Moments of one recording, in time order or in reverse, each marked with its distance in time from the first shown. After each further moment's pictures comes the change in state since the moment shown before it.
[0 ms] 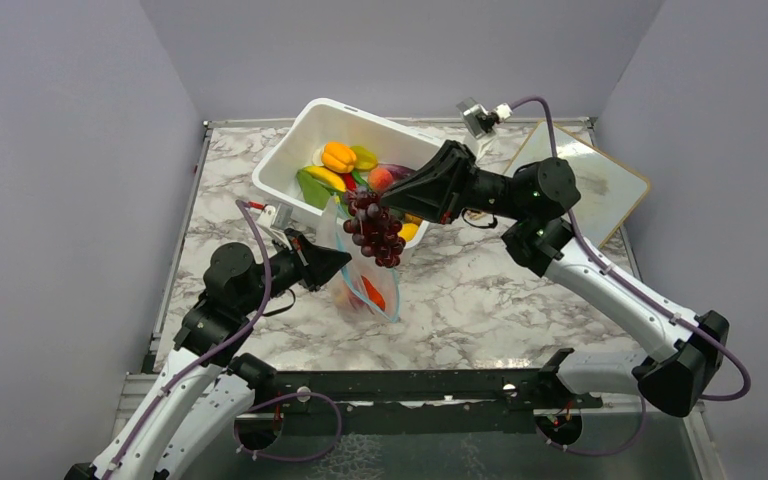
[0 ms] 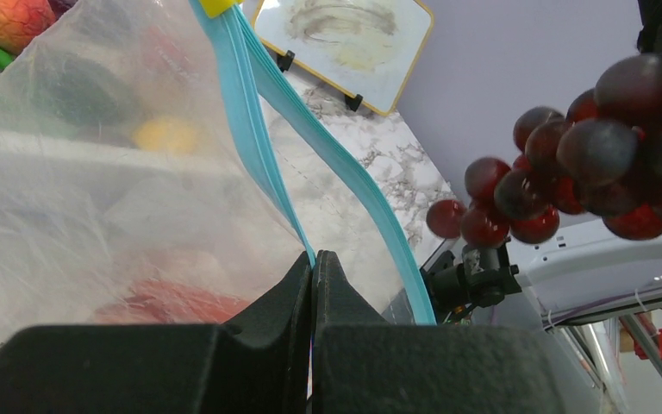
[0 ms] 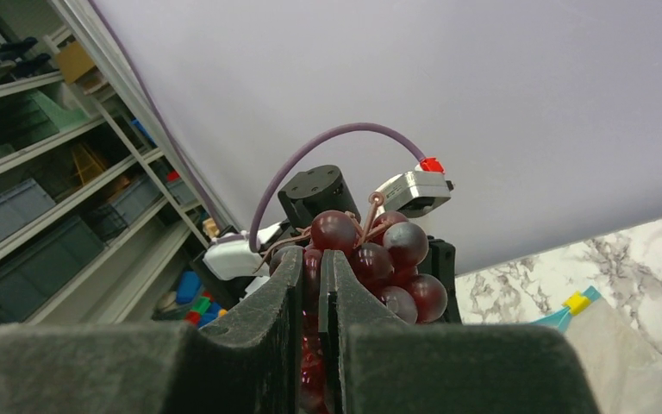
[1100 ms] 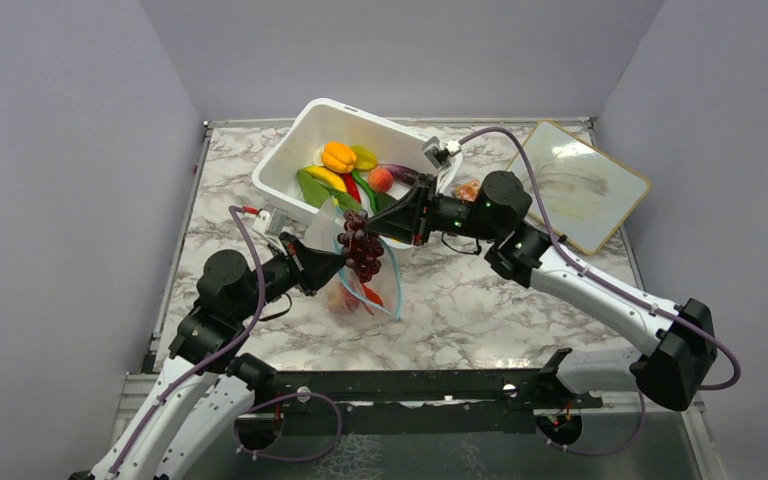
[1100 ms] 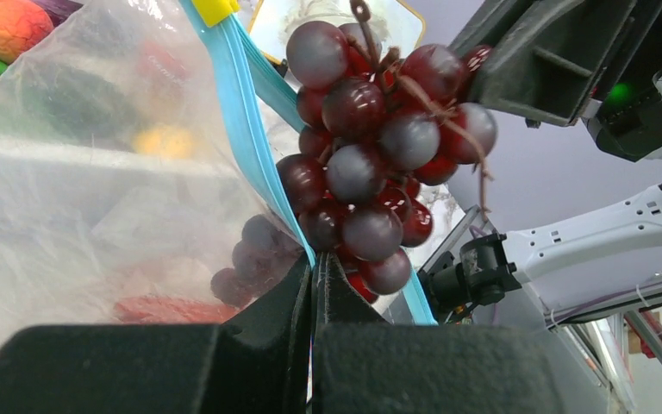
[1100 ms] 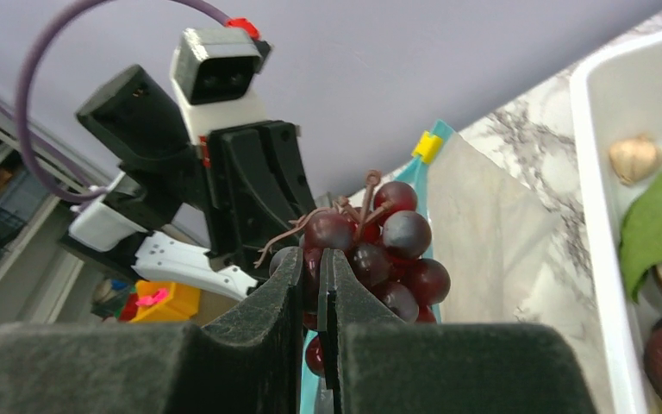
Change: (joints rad) left arm 0.000 -0.053 -0.008 -0.011 0.000 0.011; right arm 0.060 0.039 -0.146 -0.187 0.149 -0.207
